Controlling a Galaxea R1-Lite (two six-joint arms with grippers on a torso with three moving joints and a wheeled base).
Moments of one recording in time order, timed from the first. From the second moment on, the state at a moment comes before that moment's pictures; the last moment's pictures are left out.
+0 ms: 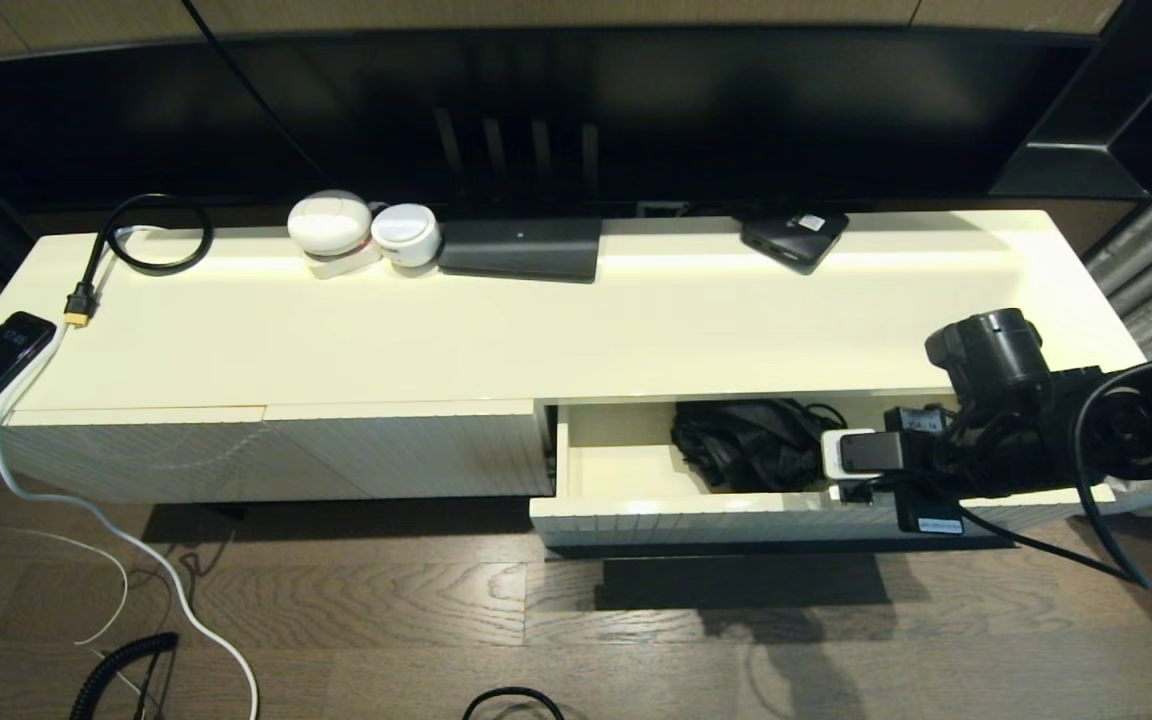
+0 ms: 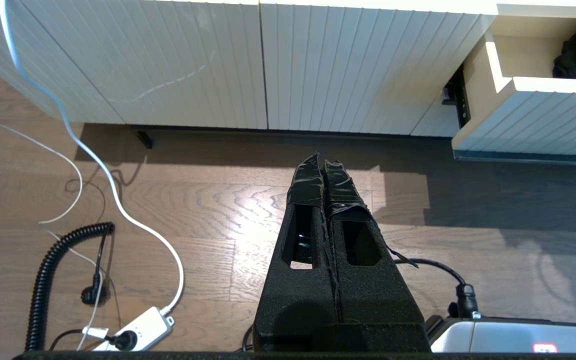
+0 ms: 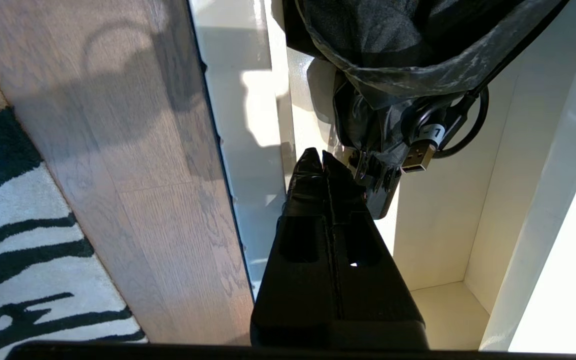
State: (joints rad) left arm 0.00 0.00 0.00 -0.01 0.02 -0.06; right arm 0.18 1.85 -1.08 0.09 0.04 -1.30
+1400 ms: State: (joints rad) left arm 0.00 0.00 0.00 -0.01 0.02 -0.06; right arm 0.19 1.71 -0.78 0.04 0.08 -1.35
